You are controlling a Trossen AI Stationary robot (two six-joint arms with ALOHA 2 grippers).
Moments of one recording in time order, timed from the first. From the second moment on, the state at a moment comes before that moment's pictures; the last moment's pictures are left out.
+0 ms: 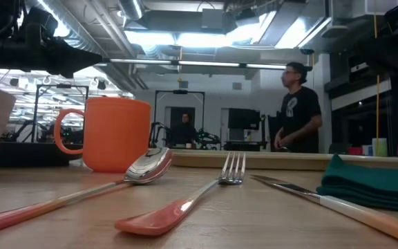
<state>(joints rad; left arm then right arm) 0.44 0.00 0.01 0.10 0.14 0.07 0.19 0.01 0.01 0.03 -0.02 0.02</state>
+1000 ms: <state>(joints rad) 0.44 0.00 0.01 0.10 0.14 0.01 0.19 0.01 0.01 0.03 -0.02 0.02</state>
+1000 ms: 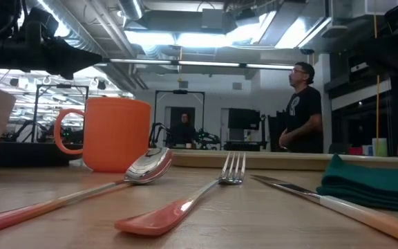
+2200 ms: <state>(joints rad) 0.44 0.09 0.06 0.11 0.18 -0.09 0.19 0.21 0.15 0.05 0.28 0.05</state>
